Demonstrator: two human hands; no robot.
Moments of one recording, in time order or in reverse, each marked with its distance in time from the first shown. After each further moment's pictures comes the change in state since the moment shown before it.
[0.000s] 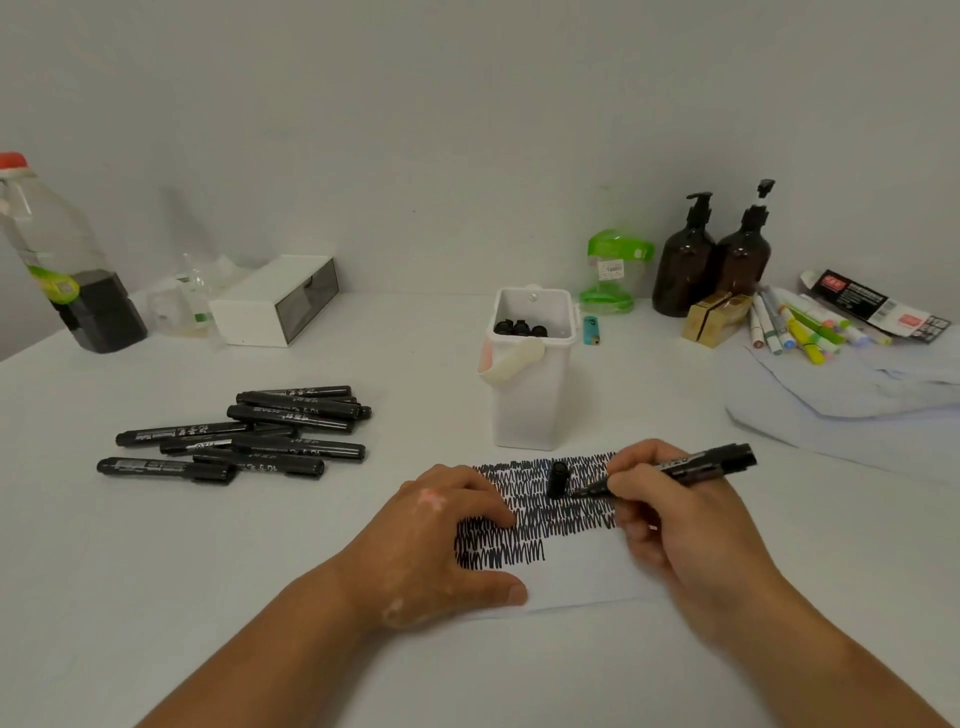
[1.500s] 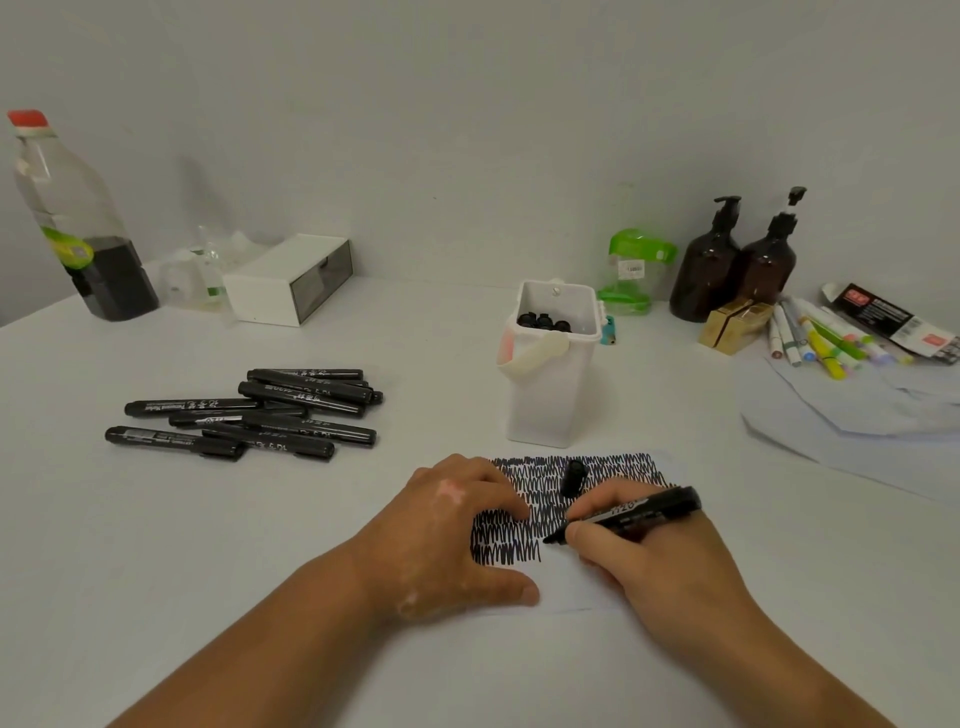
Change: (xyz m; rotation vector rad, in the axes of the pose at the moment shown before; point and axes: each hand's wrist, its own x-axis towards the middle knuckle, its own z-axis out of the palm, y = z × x) left_hand -0.001 0.006 -0.001 -0.013 -0.010 -0.018; right_hand -0.012 0.011 0.013 -0.609 -0.074 -0.205
